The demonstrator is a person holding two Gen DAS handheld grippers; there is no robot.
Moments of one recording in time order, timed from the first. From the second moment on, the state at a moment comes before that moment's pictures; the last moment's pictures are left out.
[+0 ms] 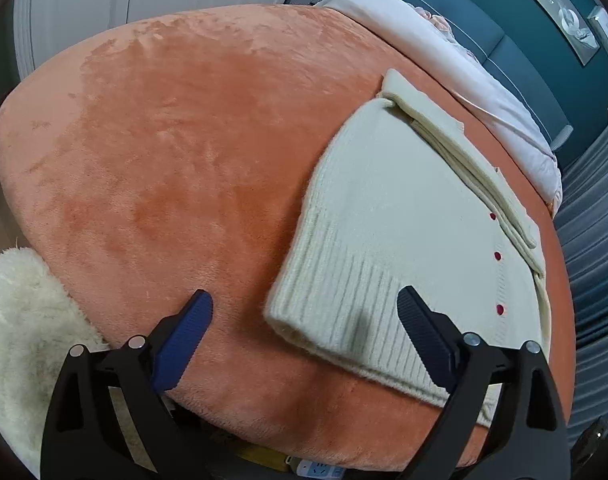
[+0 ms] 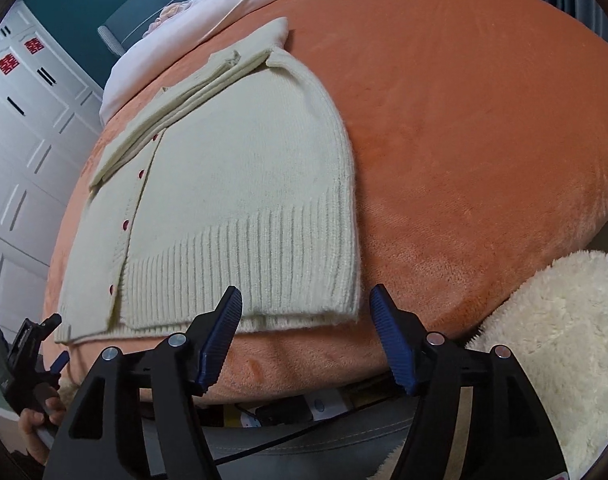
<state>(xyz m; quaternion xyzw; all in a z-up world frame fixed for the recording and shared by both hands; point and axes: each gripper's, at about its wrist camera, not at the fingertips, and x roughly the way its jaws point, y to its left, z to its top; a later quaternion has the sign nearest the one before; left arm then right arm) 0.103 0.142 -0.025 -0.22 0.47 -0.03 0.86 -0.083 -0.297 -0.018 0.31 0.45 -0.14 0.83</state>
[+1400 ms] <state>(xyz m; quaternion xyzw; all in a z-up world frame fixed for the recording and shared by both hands) -0.048 0.177 0.074 -0.14 0.58 -0.16 0.79 -0.223 -0.236 0.094 0.18 0.51 0.09 0.83</state>
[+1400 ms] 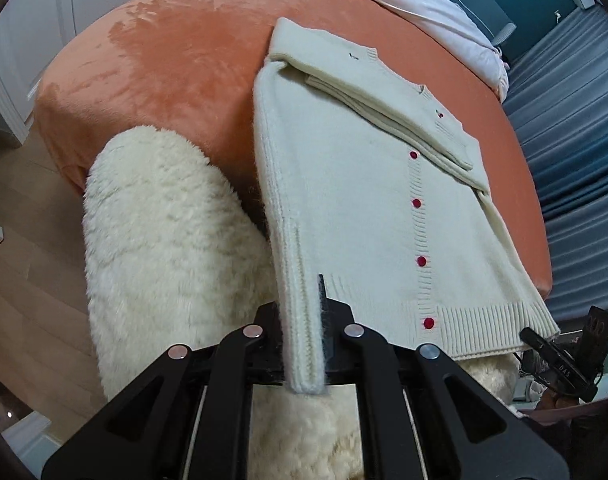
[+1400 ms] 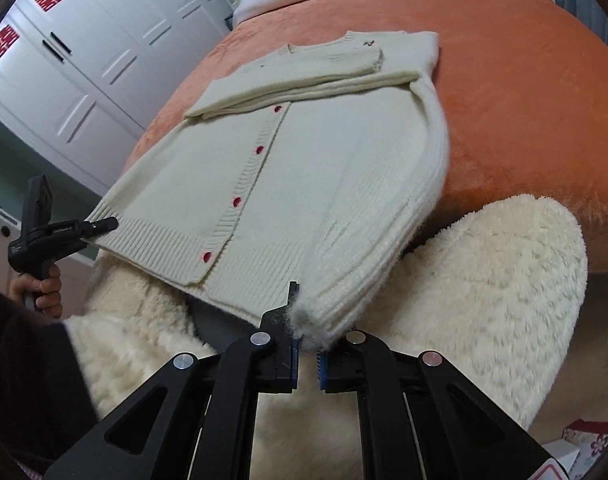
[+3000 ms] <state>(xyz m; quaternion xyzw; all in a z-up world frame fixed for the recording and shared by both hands) 0.227 0.079 0.005 -0.11 0.51 -0.10 0.85 -0.001 -0.327 0.027 0.23 0.39 -0.14 0.88</state>
